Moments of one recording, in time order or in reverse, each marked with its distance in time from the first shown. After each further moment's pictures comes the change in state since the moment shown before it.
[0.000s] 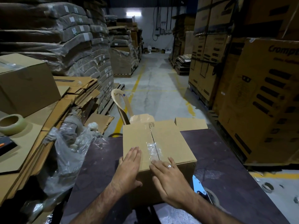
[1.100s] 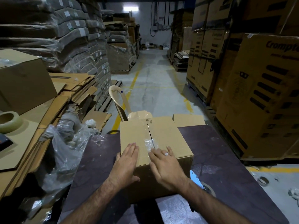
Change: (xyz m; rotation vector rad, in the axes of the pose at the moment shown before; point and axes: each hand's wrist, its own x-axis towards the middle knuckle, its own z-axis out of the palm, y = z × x) left_hand 0.002 -0.003 0.001 0.019 -0.007 0.003; right_hand 0.023 0.006 -0.004 0.023 -0.009 0.078
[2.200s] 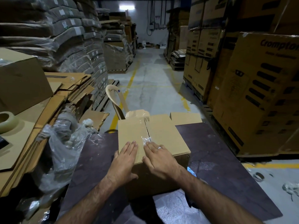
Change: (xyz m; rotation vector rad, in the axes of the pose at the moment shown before) left_hand 0.000 -0.001 -0.002 0.022 -0.013 0.027; right_hand 0.025 0.000 0.004 -0.077 -0.101 -0.051
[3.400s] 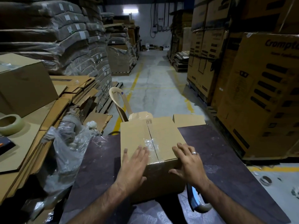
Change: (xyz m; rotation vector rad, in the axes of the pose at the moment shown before) left_hand -0.008 0.030 -0.003 0.159 0.039 0.104; right_hand -0.054 0.067 0.009 -0.015 0.171 0.275
